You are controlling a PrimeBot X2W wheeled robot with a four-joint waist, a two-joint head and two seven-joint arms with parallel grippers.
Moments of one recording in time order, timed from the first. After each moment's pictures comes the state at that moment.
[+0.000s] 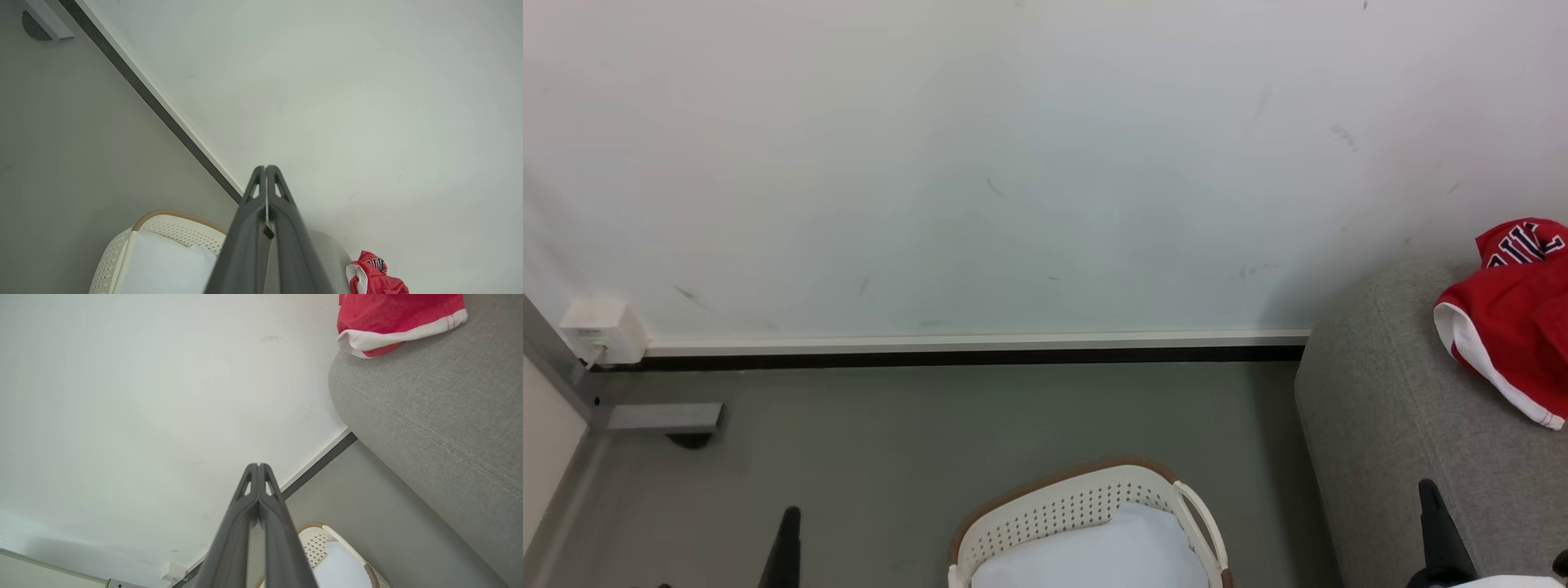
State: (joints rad) left arm 0.03 0.04 0.06 0.22 -1.03 -0.10 -0.04; right arm -0.03 -0.06 -0.01 0.29 1.02 0.13 -0.06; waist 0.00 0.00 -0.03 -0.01
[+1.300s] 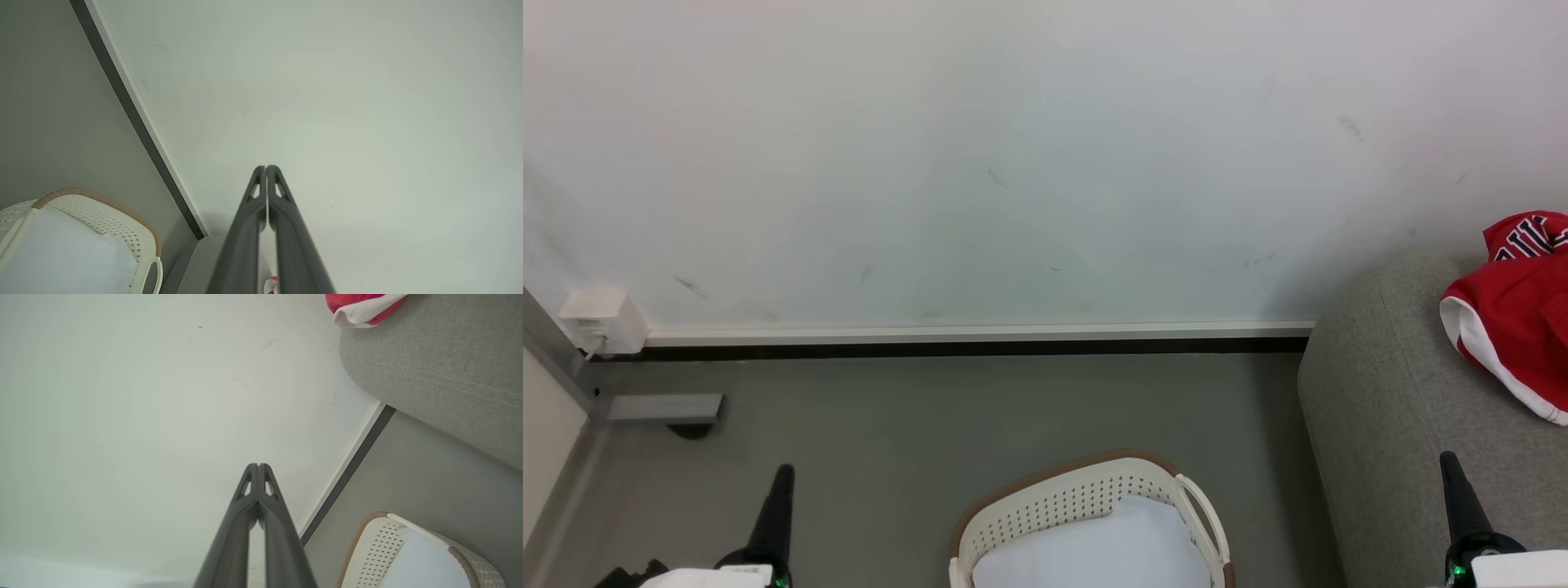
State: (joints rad) left arm -0.05 0.04 0.09 0.24 -1.39 -0.12 0.05; right arm -0.08 -0.06 -0.07 0.26 1.39 0.13 0.04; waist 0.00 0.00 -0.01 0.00
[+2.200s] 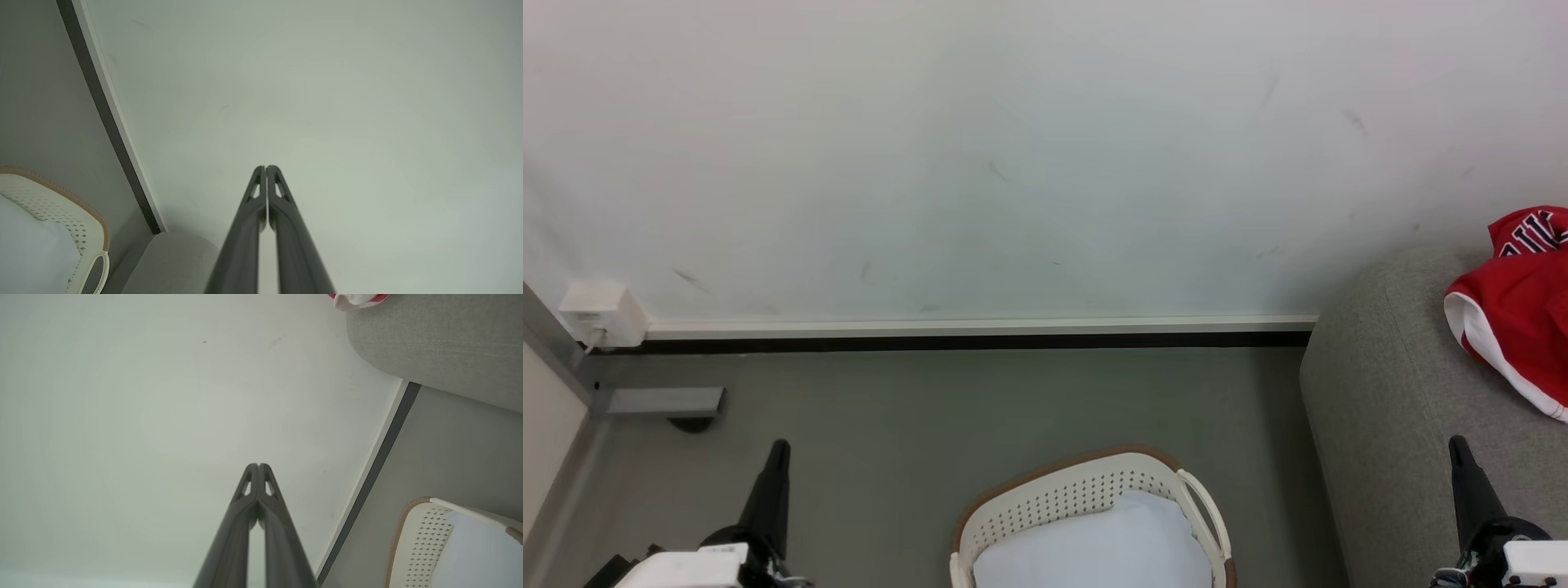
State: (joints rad) left arm -0.10 0.05 0.11 0.24 -1.58 -0.13 0.11; right arm -0.10 -0.06 -0.10 0.25 1.59 0.13 0.10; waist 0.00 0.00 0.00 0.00
